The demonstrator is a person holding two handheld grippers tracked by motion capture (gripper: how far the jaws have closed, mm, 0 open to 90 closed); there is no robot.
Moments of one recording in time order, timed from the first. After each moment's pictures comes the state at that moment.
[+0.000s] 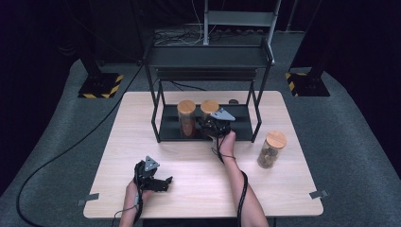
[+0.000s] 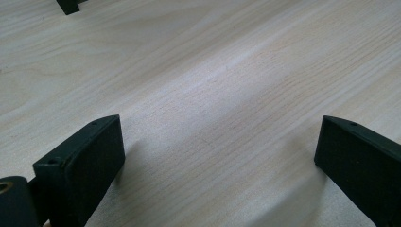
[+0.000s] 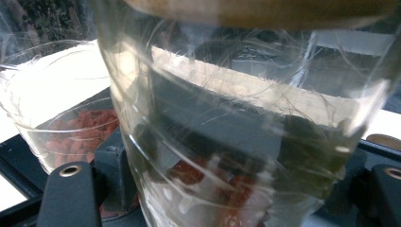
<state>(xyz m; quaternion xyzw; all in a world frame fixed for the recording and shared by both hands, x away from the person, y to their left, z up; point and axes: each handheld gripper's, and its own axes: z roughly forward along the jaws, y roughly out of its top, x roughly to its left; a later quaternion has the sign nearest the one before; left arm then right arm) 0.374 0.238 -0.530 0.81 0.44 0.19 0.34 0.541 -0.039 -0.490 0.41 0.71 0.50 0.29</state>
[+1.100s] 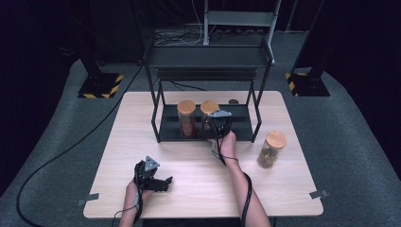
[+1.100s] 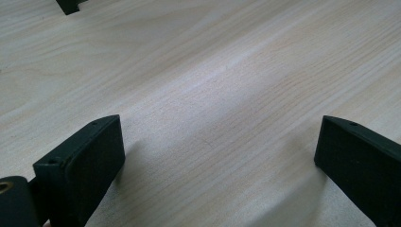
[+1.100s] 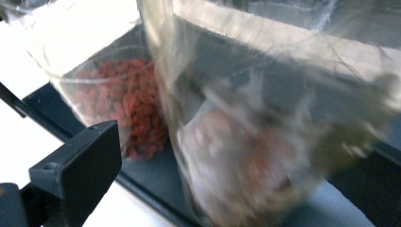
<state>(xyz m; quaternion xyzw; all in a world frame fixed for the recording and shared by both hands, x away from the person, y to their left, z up) 0.374 0.238 -0.530 0.81 0.44 0.19 0.34 0.532 -0.037 -0.477 0.44 0.76 0.42 0.23</state>
